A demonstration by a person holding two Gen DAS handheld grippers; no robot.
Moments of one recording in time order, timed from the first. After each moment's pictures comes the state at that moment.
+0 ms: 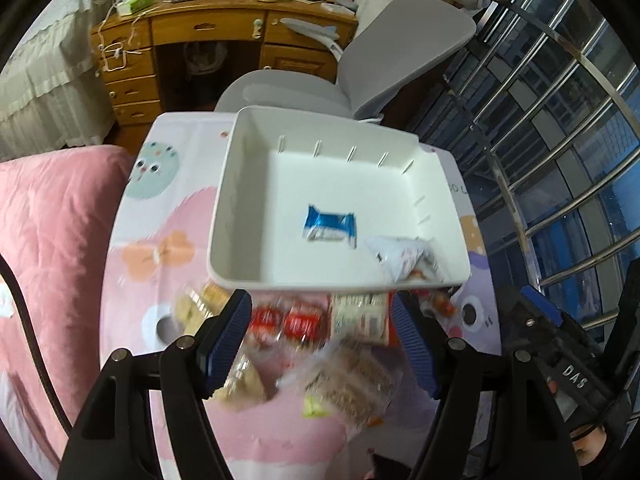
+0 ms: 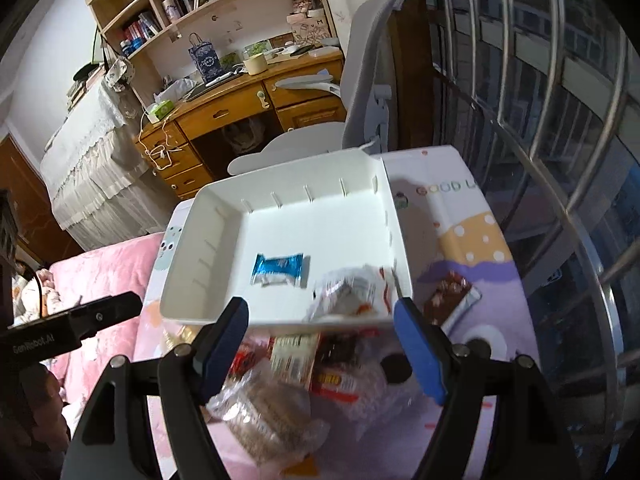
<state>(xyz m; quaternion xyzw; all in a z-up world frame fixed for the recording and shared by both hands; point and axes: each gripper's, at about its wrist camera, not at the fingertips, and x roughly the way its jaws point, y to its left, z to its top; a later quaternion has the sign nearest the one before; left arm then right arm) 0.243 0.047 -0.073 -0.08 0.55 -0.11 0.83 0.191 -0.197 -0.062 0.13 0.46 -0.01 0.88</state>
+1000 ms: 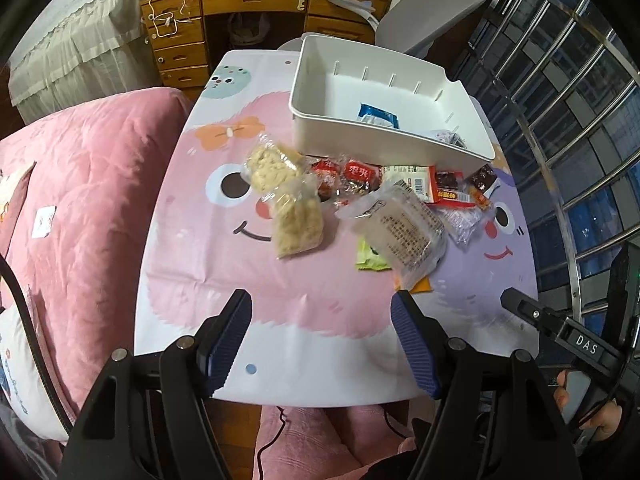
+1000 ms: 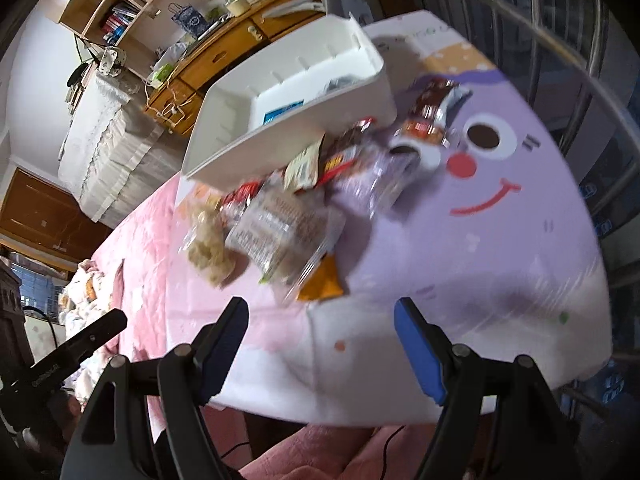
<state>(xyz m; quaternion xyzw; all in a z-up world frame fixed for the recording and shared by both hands) 0.073 0.091 -0.089 -0.06 0.58 -0.05 0.81 0.048 -0.190 -0.131 0.24 0.56 0.04 0.79</state>
